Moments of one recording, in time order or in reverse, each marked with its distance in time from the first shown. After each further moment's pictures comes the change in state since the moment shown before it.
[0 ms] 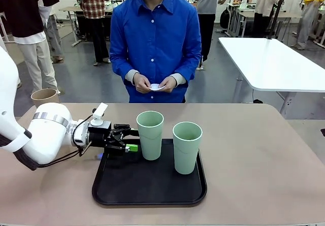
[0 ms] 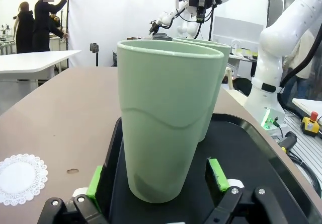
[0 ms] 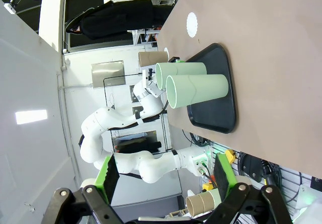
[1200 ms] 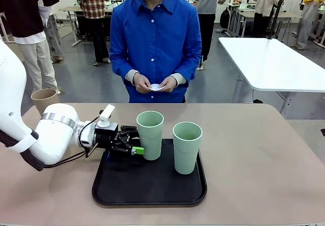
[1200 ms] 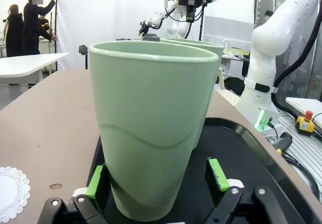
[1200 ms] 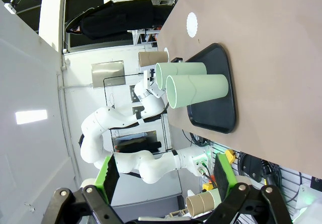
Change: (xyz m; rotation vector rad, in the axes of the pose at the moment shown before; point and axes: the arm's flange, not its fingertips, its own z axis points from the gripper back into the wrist) left arm 0.001 -0.003 -0.025 -0.051 -0.004 -0.008; right arm 0.000 0.000 0.000 0.000 0.000 0.000
